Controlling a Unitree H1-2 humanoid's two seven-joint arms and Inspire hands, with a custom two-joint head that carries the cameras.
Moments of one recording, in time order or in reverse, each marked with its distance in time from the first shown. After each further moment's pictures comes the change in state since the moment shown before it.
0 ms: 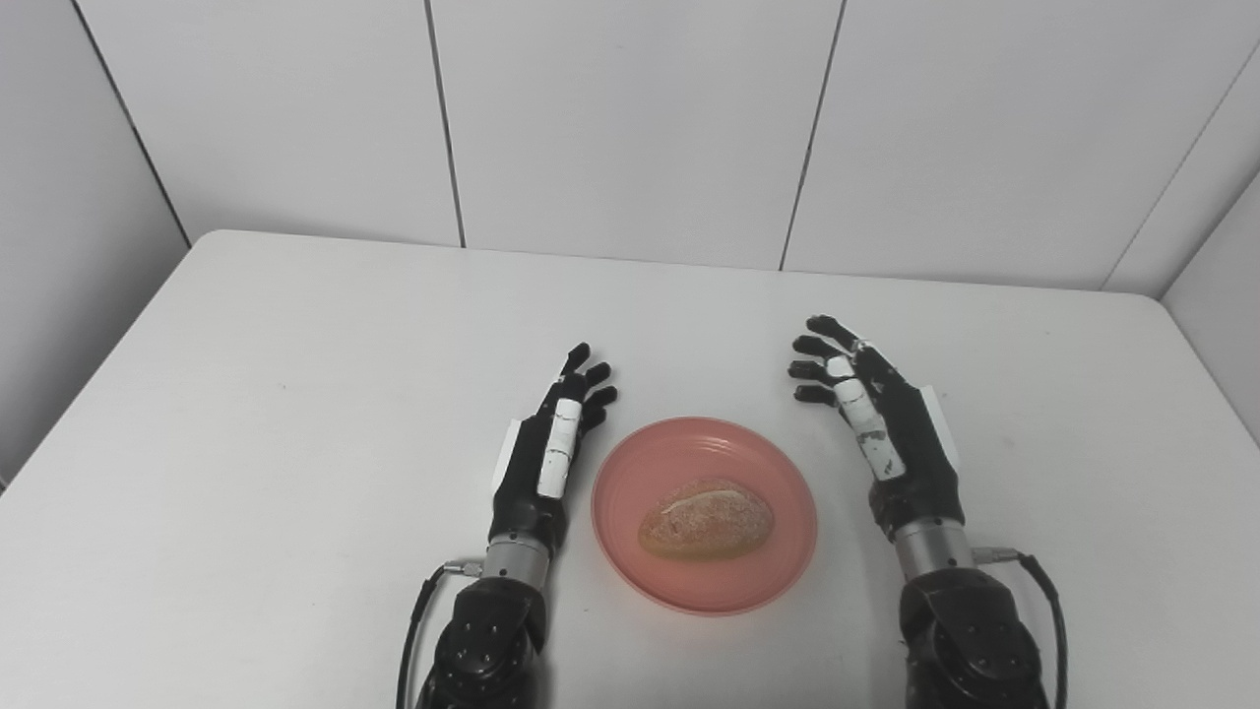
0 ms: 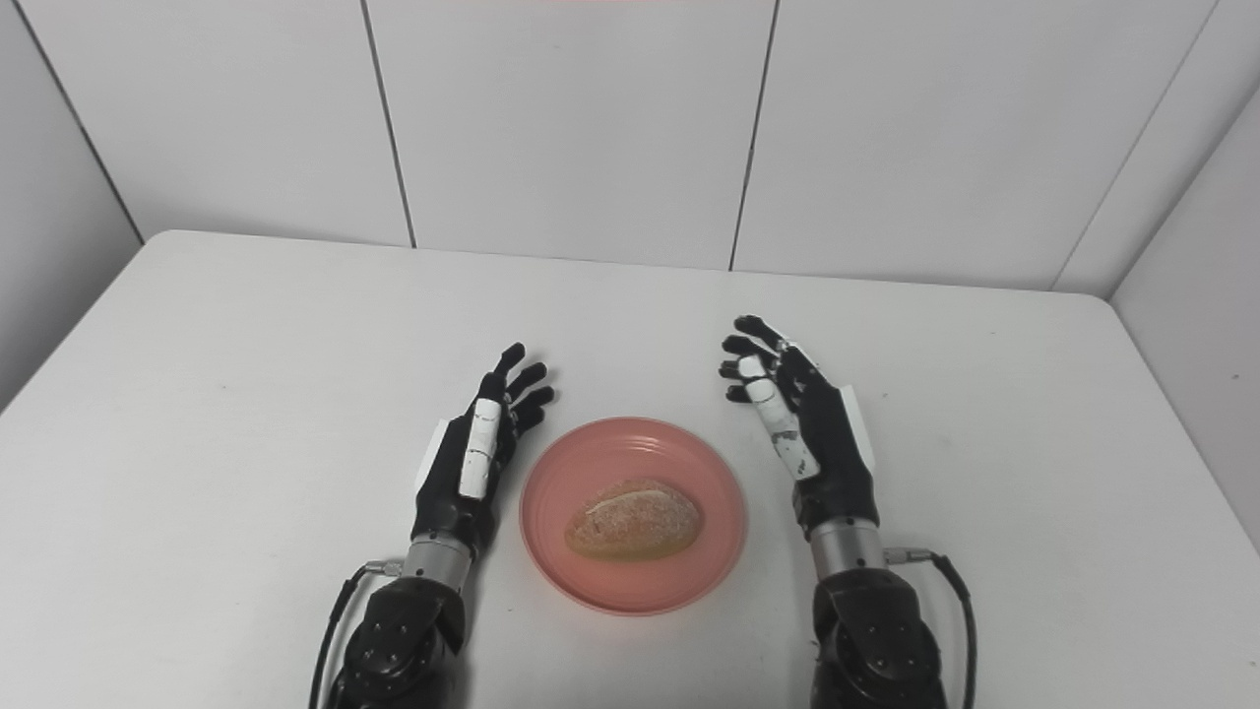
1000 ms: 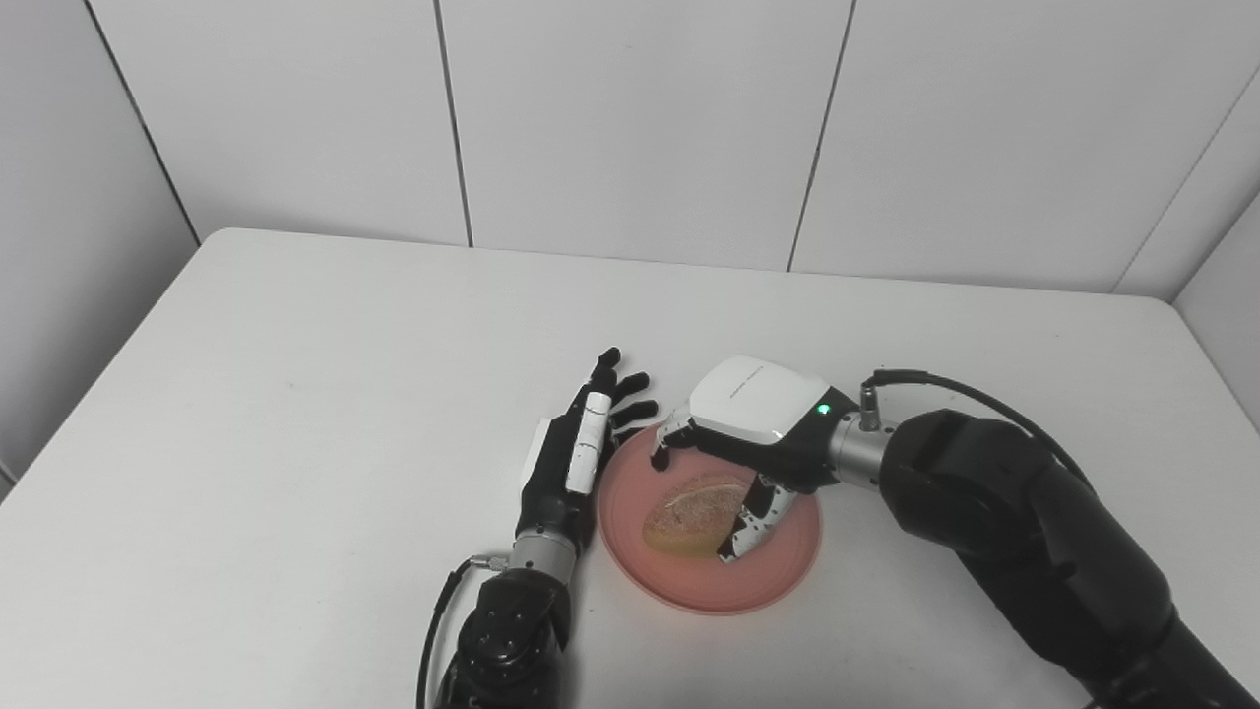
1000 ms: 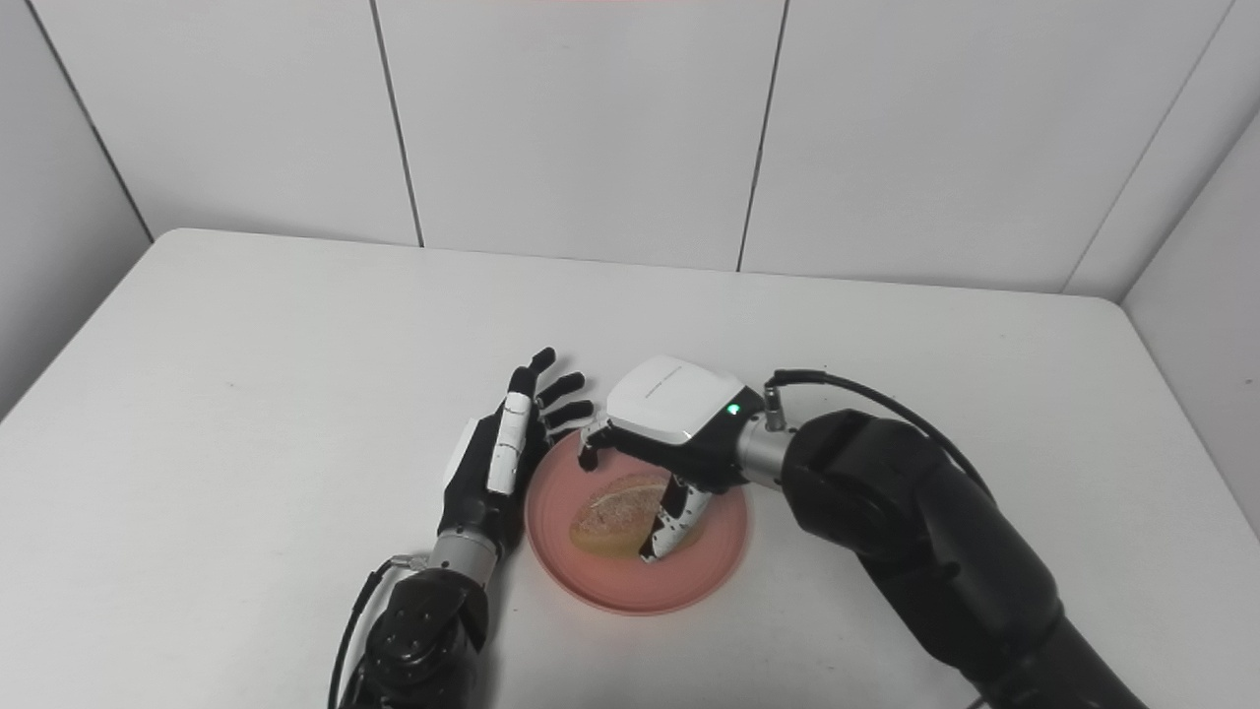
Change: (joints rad) left arm -0.018 -0.032 -0.016 -0.063 -0.026 0.180 -0.005; right arm -0.395 -0.560 0.654 -0.143 -0.750 -0.186 0.665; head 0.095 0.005
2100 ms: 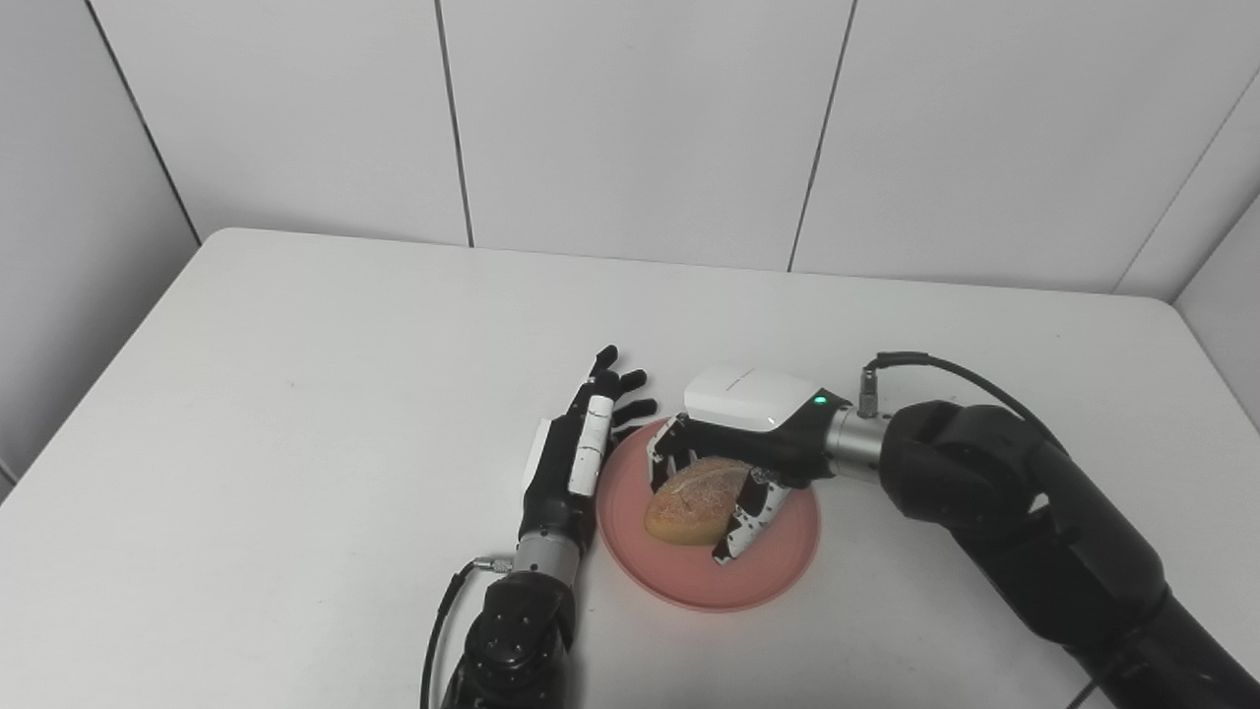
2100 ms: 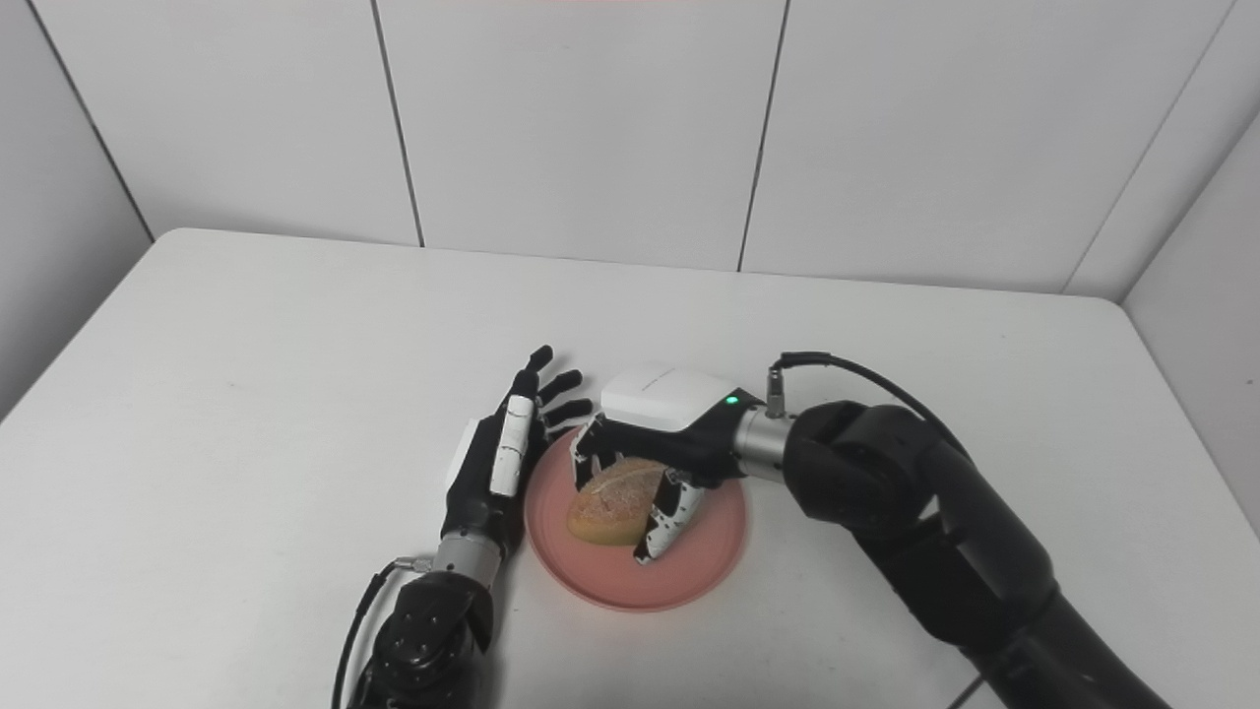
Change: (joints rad) left arm -0.002 -0.006 -0.008 0.028 0.020 -0.041 0.025; right arm -0.034 -0.013 0.039 0.098 0.235 -0.001 -0.003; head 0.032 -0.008
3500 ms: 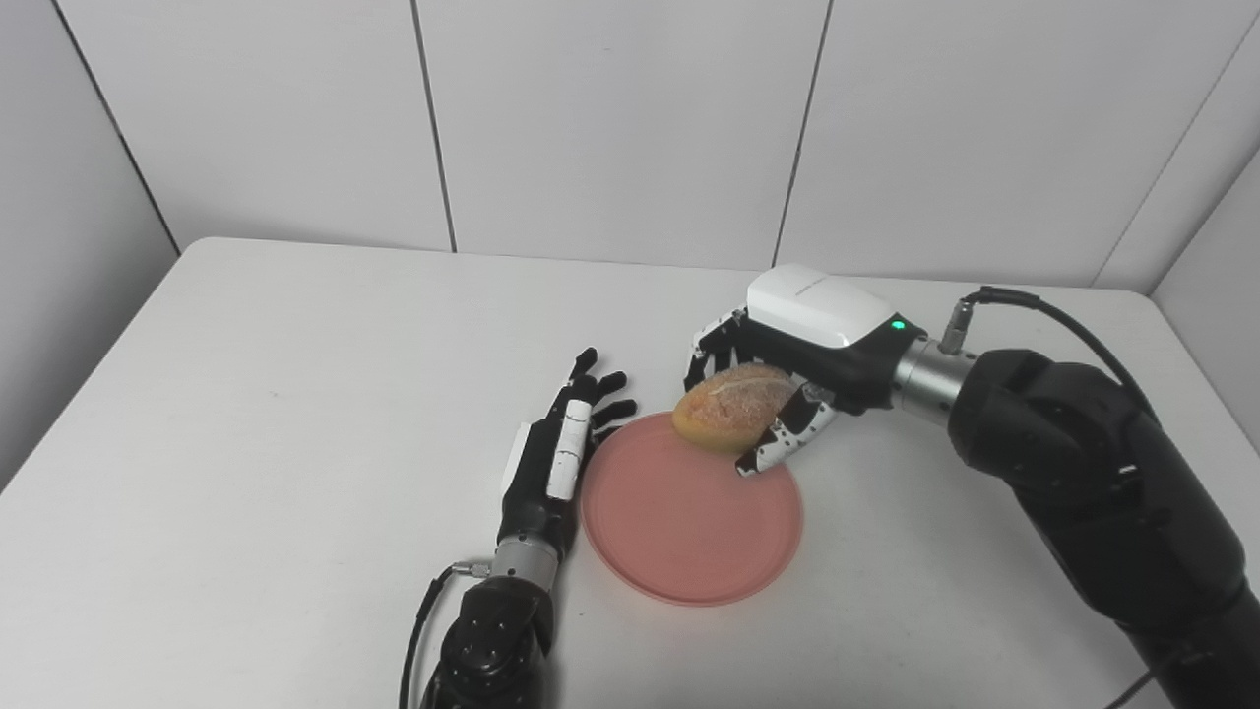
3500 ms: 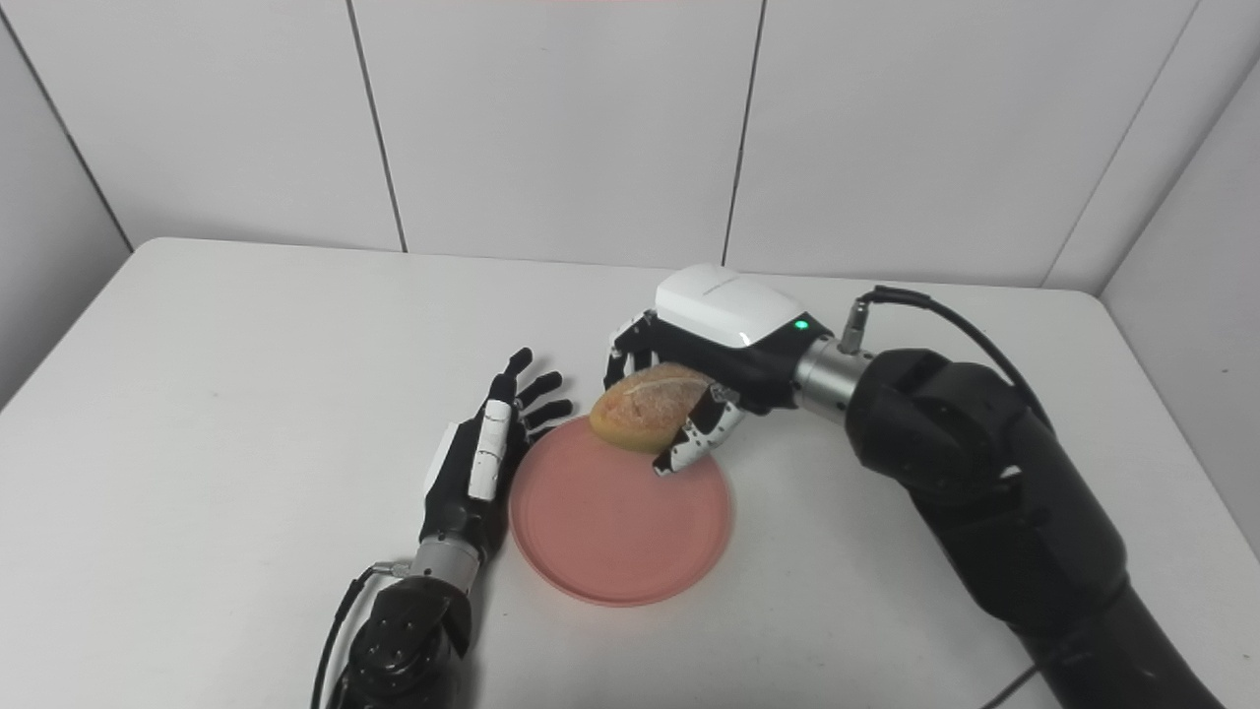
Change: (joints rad) left arm 0.000 0.023 0.005 -0.003 -0.019 -0.004 -0.024; right arm 0.019 -0.053 -0.146 -0.165 0.040 0.078 -0.037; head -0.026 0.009
